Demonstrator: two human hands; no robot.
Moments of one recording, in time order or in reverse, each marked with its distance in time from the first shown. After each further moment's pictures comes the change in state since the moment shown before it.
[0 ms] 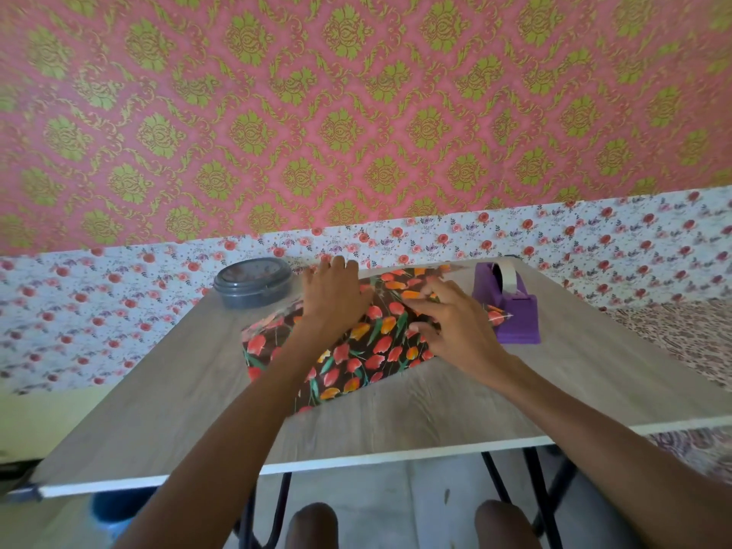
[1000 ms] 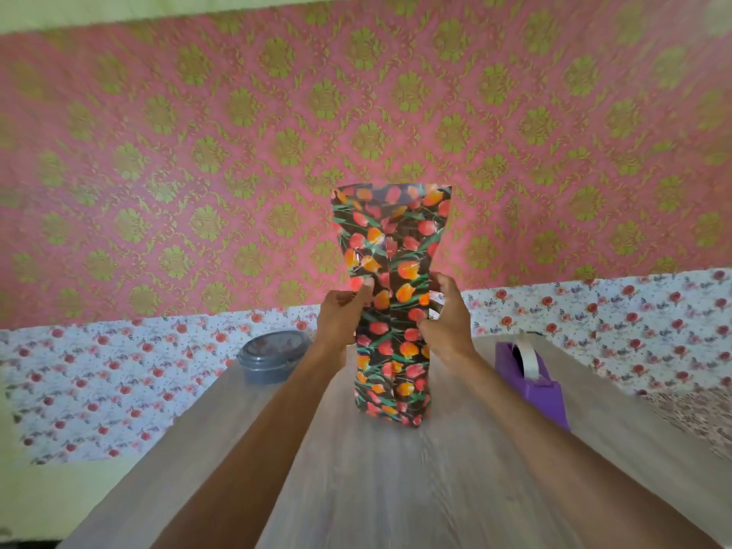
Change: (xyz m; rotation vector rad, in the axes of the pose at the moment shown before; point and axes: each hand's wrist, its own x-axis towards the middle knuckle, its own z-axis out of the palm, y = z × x) left_hand 0.037 -0.010 -0.061 -1.447 0.129 -0.377; right_hand 0.123 -0.016 -0.015 0.798 0.223 0.619
